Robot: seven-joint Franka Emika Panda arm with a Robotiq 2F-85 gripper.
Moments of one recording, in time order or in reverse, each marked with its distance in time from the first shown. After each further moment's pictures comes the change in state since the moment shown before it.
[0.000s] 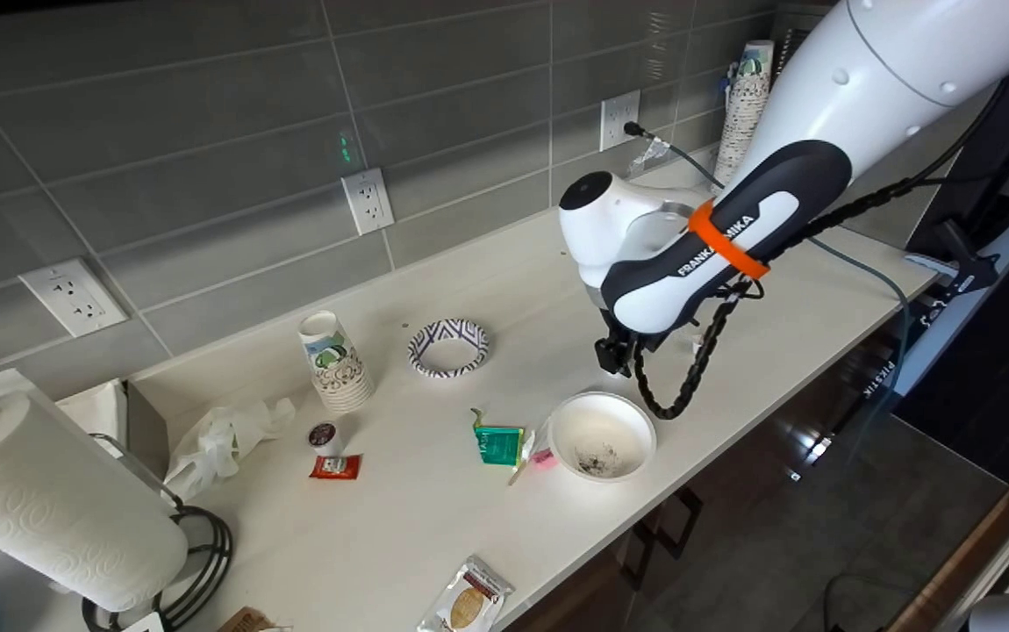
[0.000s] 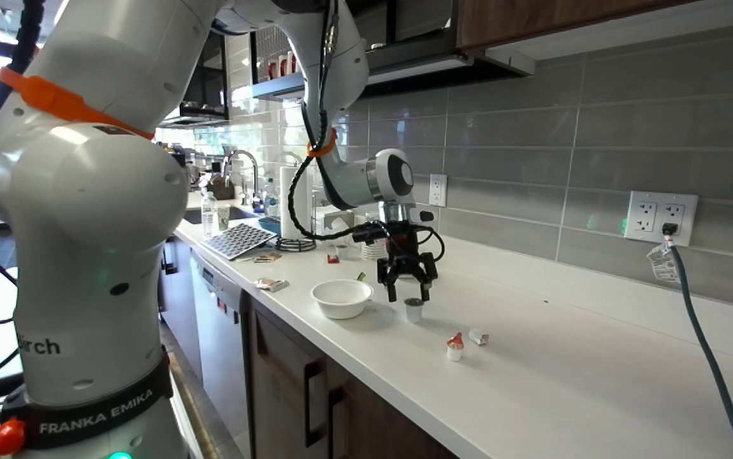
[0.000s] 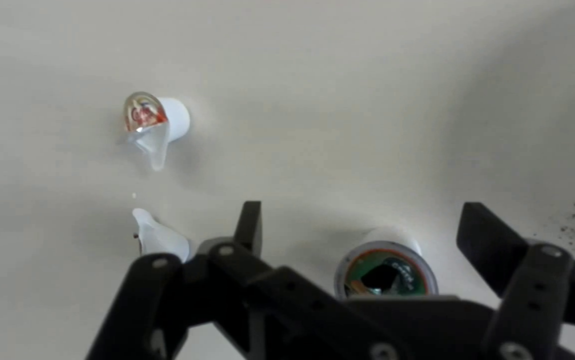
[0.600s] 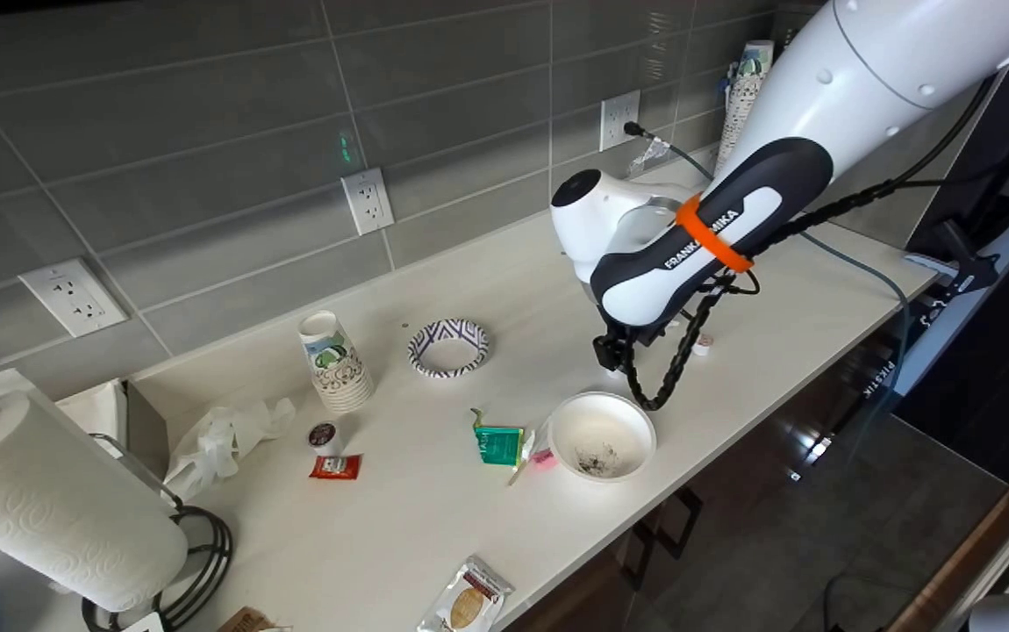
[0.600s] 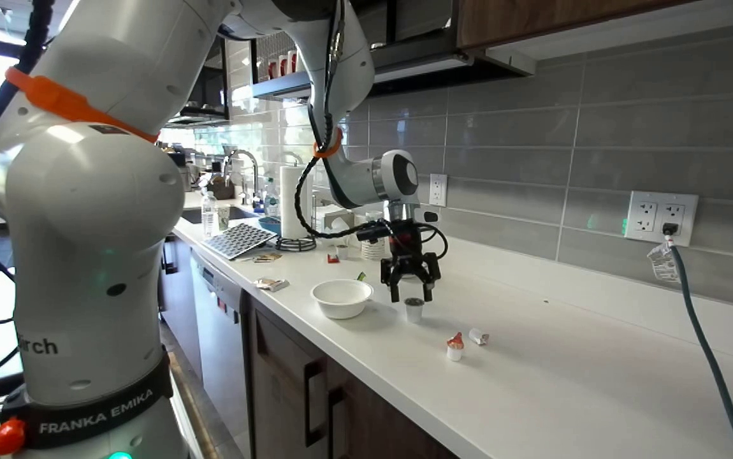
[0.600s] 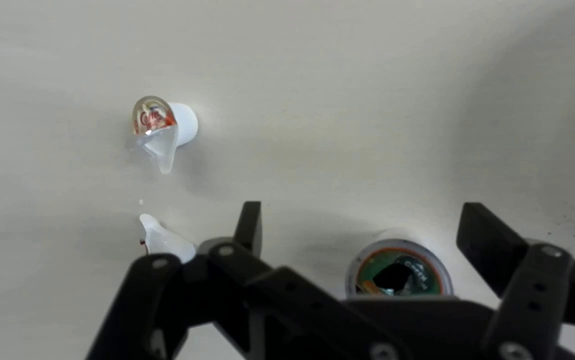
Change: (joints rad) arm -0.030 0.031 0.026 0.051 0.005 -0.056 0.004
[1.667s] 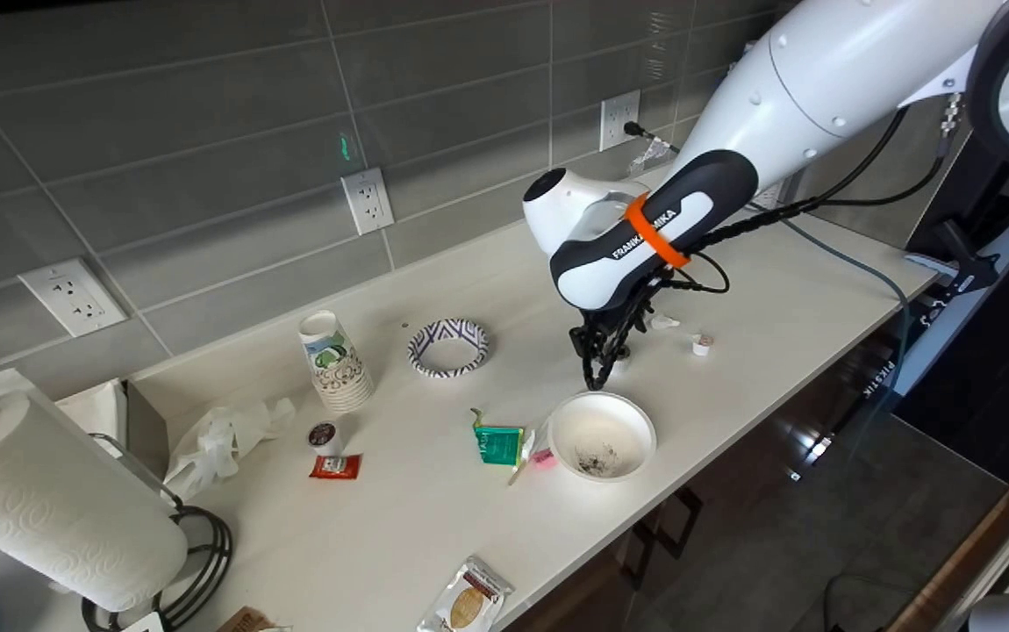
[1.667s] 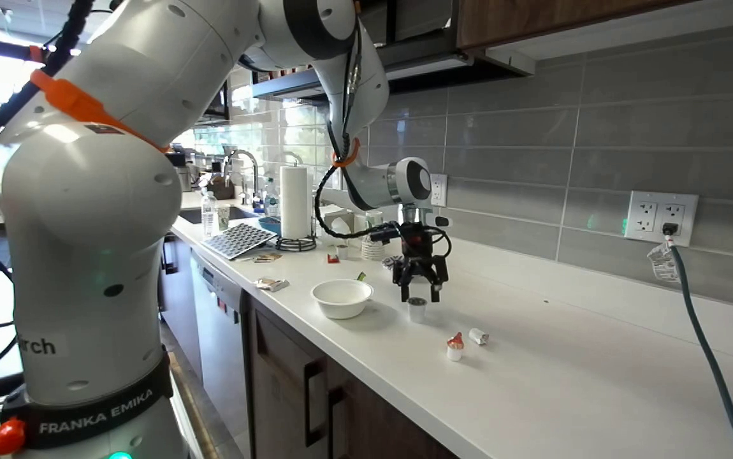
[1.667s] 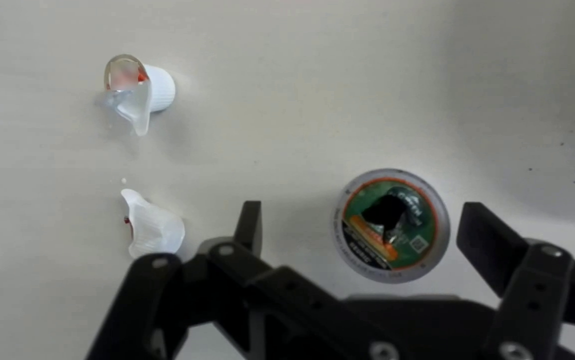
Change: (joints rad) arm -0.031 0.160 0.027 0.241 0.059 -0.137 0.036
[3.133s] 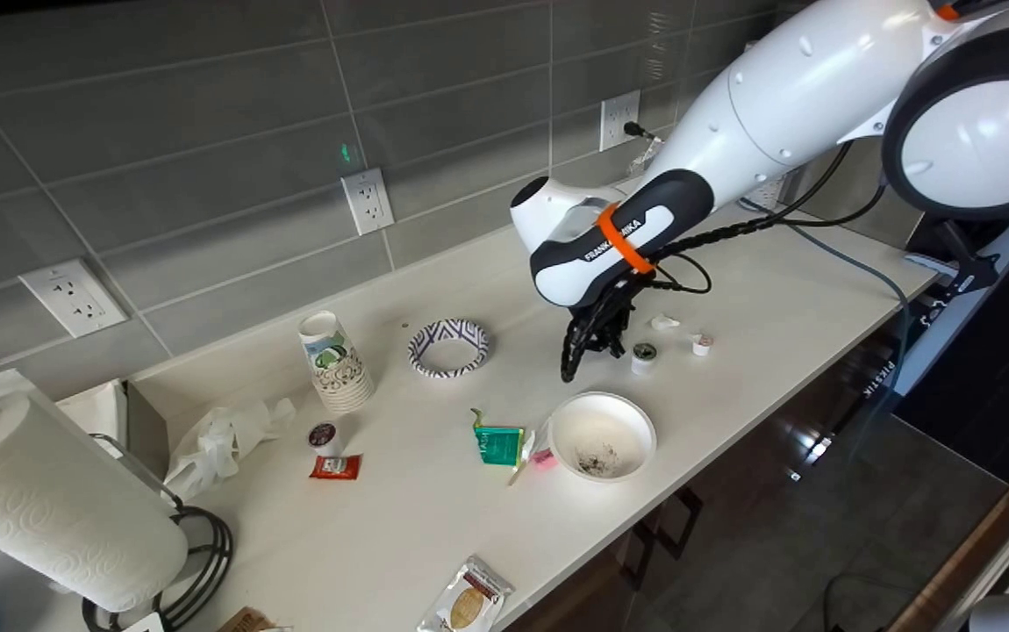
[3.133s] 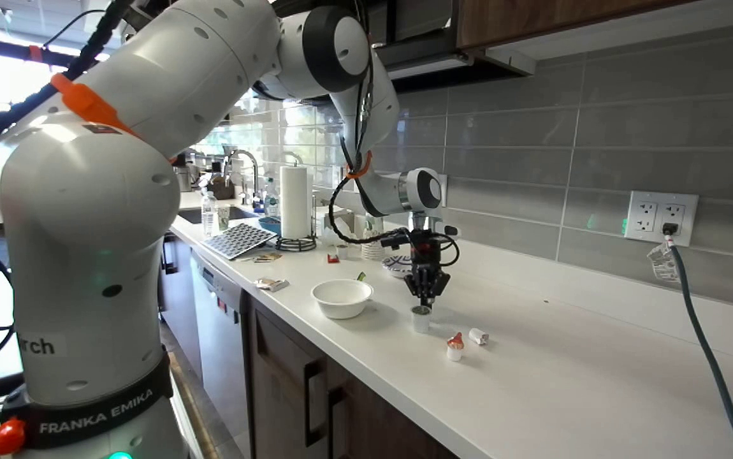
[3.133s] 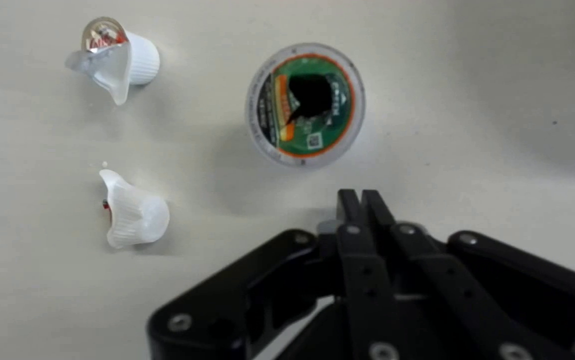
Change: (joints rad) arm -0.015 0.138 0.001 0.188 0.036 -0.106 -0.027
